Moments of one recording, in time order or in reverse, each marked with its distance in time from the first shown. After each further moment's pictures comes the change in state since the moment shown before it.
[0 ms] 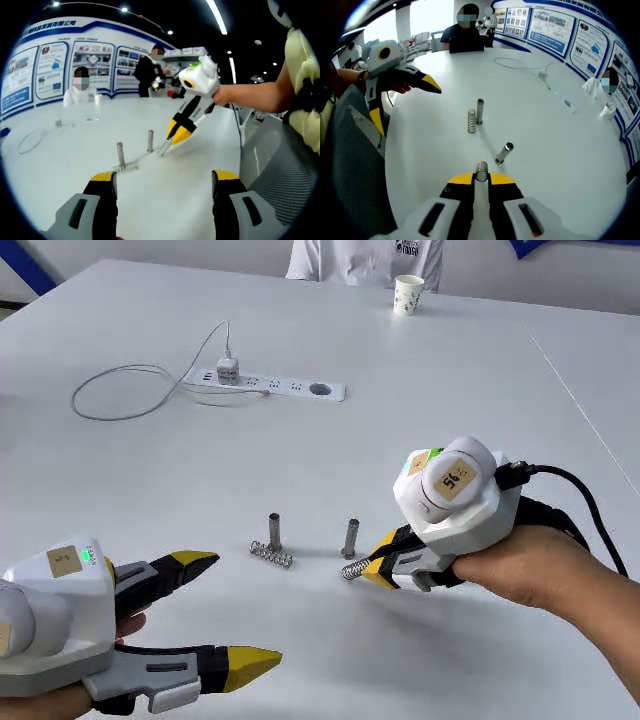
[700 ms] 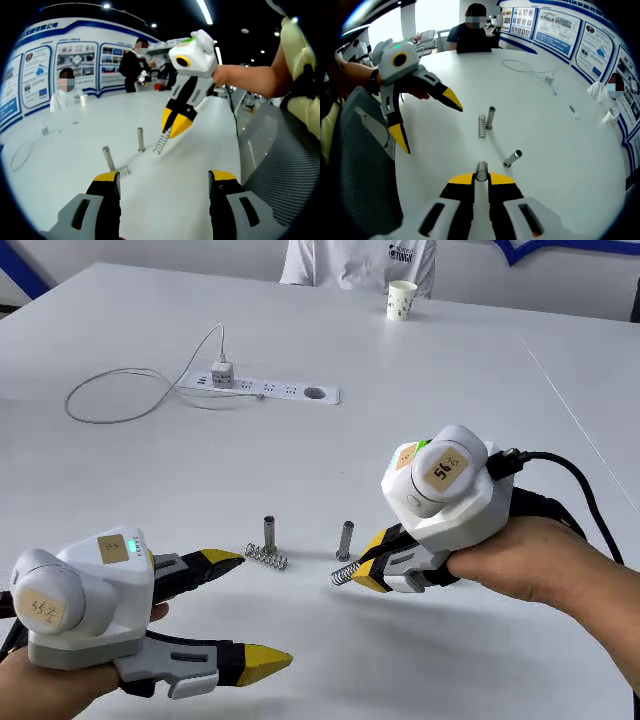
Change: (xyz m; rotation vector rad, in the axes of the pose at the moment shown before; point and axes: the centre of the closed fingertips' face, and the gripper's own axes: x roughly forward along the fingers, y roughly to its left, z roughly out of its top) left arm 0.028 -0.002 -0.007 0.097 0.066 -0.096; right arm -0.011 0.017 0.013 -0.030 0.014 0.037
